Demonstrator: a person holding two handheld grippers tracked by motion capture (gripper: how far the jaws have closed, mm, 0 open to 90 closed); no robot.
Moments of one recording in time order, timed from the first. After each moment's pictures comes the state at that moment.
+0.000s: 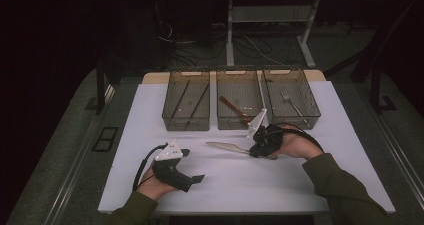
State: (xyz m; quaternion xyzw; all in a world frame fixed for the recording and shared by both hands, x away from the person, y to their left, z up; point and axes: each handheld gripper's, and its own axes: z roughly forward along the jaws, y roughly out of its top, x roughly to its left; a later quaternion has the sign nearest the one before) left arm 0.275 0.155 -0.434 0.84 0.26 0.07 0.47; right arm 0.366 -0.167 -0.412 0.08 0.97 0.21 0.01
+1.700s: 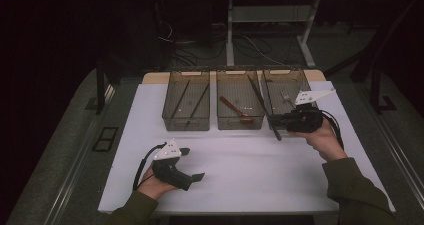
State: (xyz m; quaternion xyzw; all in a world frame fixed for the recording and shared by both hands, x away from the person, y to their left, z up) left arm 0.277 0.157 -0.435 0.83 0.26 0.07 0.48; right arm 0.367 -0.261 -0.361 0.28 0.83 0.49 0.06
